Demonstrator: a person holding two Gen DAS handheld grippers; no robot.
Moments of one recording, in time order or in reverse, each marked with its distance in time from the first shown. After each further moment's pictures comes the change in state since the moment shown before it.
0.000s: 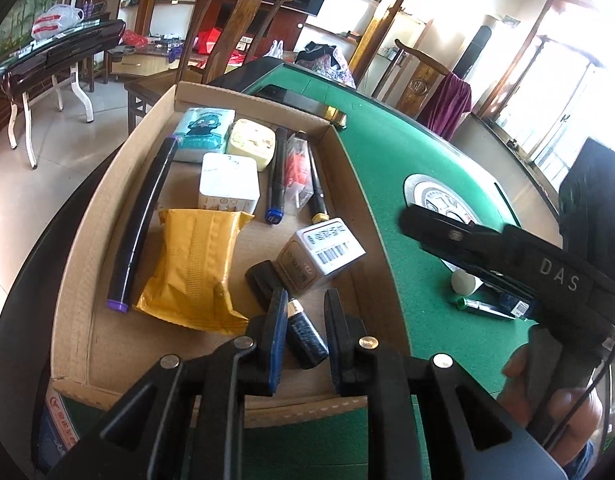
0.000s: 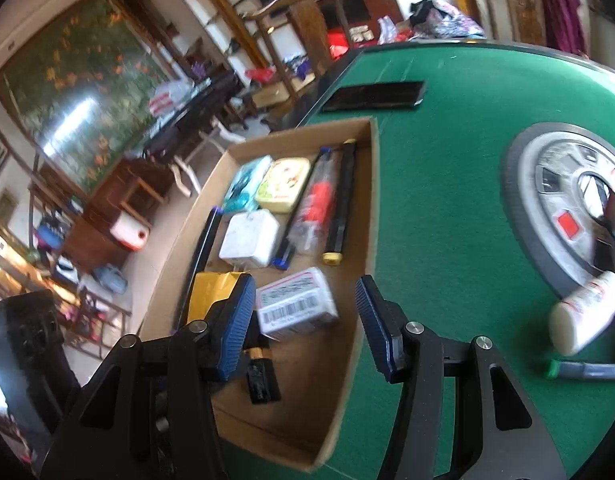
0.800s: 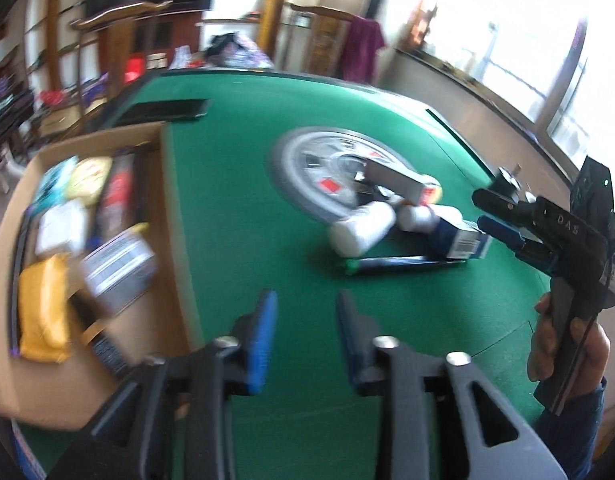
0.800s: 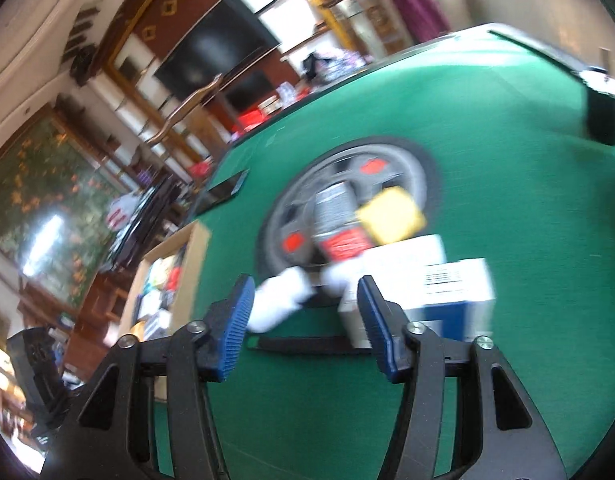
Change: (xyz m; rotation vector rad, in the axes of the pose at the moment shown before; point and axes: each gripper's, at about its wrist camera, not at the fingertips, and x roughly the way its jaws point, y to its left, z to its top) left arm 0.033 -0.145 -0.018 0.358 0.094 -0.083; right arm -0.173 -0.196 -0.054 0.334 -0.287 -0.140
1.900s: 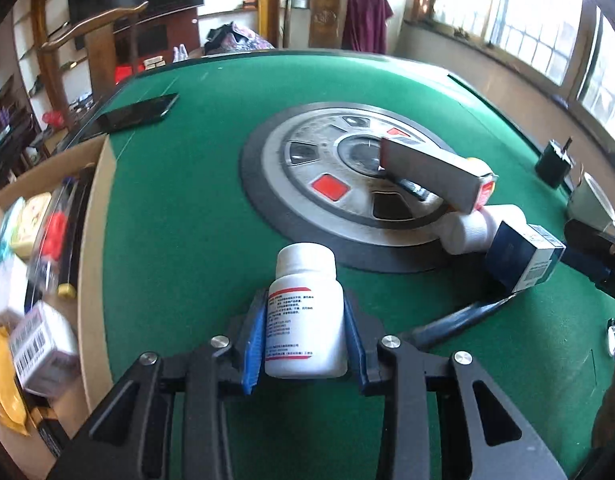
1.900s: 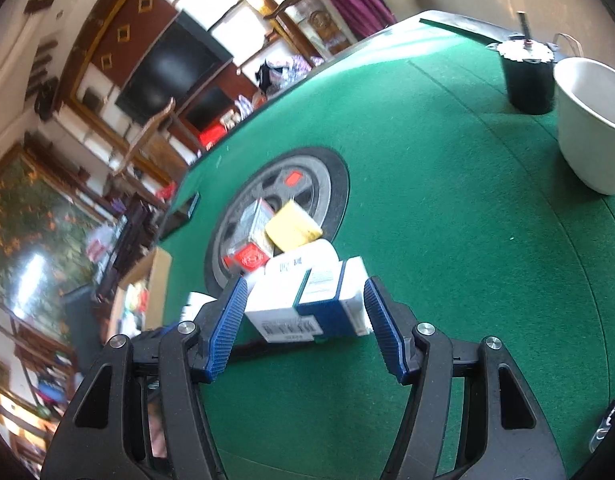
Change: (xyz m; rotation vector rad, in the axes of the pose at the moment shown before) left arm 0.080 -0.014 0.021 0.045 0.040 0.130; right arm -0.010 -0.031 0.005 0.048 0.040 -0.074
